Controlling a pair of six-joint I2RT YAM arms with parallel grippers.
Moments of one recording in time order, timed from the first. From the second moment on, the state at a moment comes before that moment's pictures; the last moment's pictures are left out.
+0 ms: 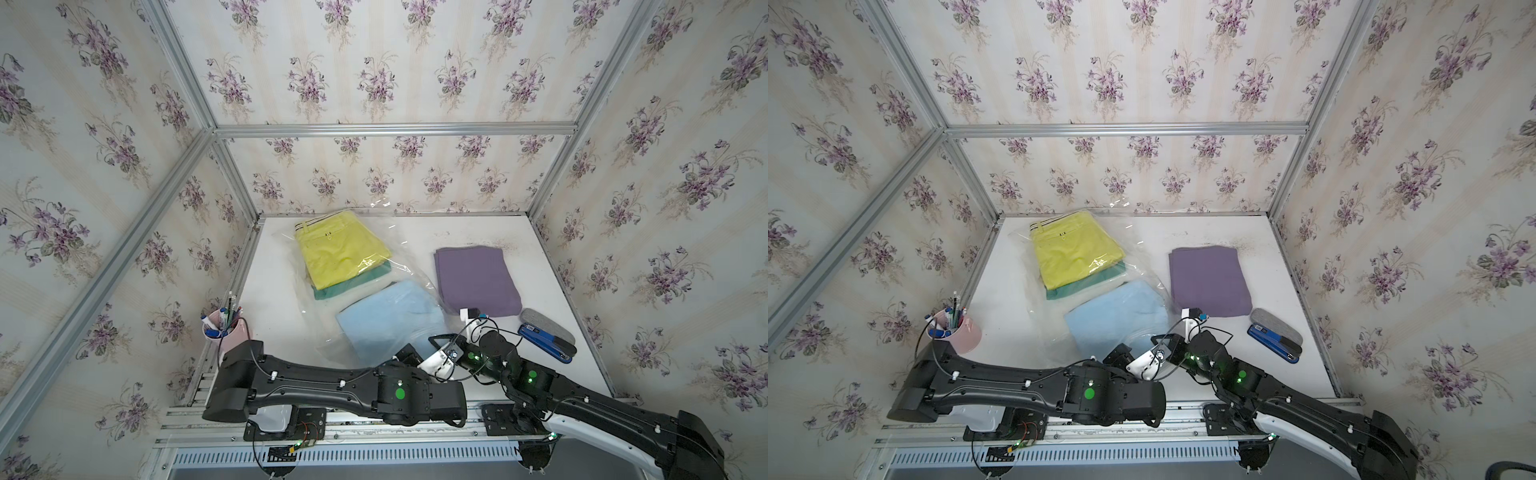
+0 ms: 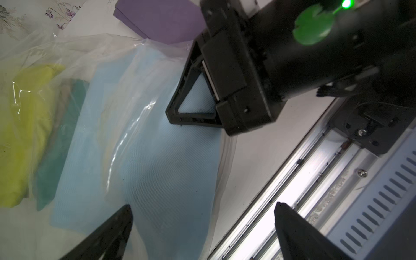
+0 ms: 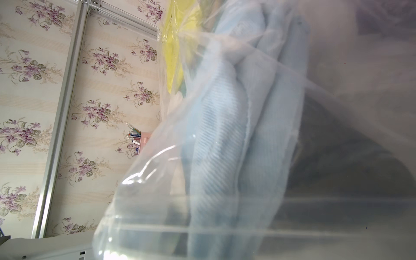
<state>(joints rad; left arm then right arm) -1.56 1.58 1.27 -0.88 -0.65 -0.57 0.95 0.64 0.20 0.04 0.01 1.20</state>
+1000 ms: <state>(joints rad) -1.47 1.75 1.08 -0.87 -0.67 -0.85 0.91 0.60 0.18 0.00 -0.02 1.19</state>
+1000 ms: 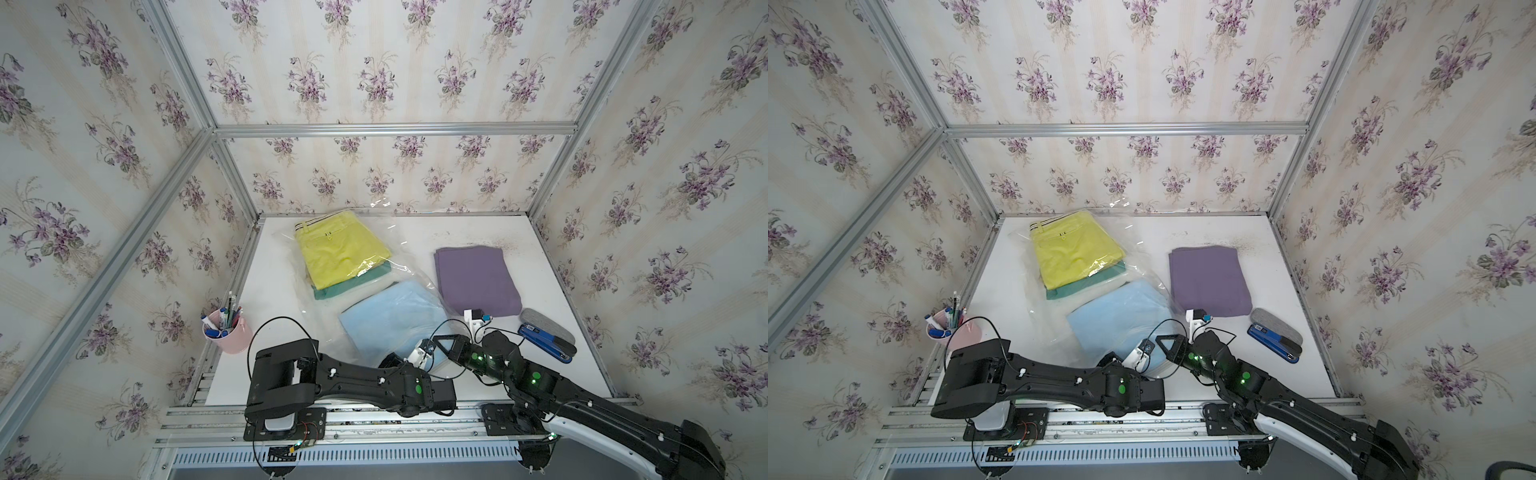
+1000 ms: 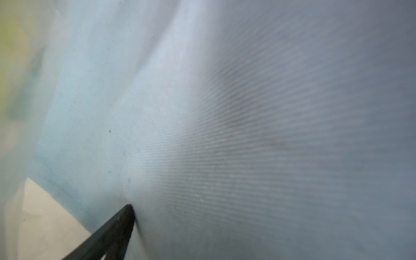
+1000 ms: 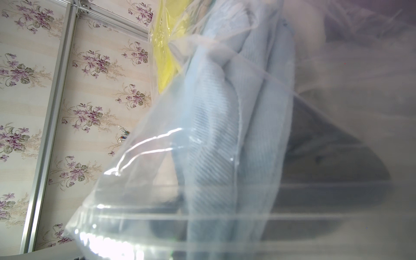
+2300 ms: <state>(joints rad) -1.46 1.74 1.11 -0.95 -0.69 -0.87 0.90 0.69 0.14 0.10 0.01 1.23</state>
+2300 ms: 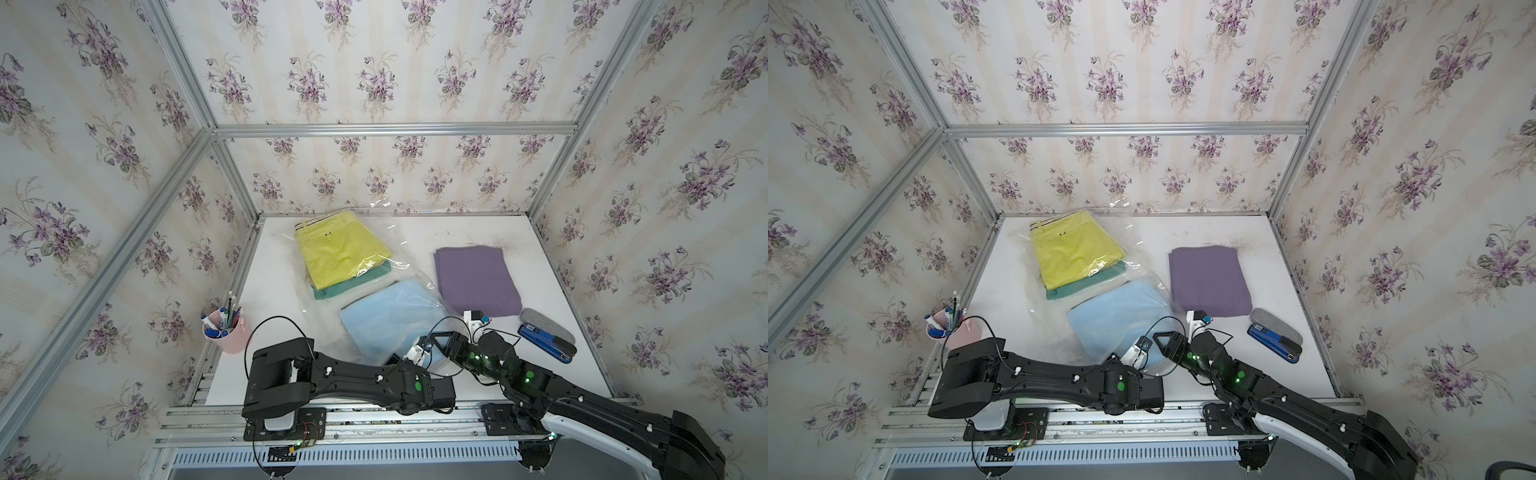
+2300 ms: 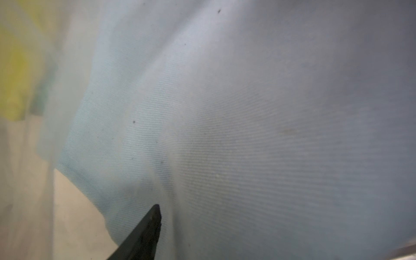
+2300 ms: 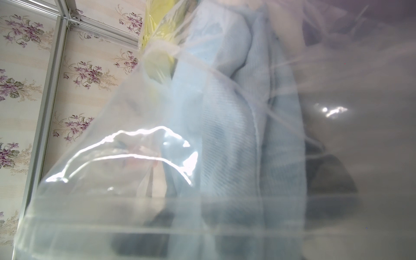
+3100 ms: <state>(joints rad) -1.43 1.70 1.06 -0.92 -0.66 -0.85 0.90 0.71 0.15 0.11 0.01 1.22</state>
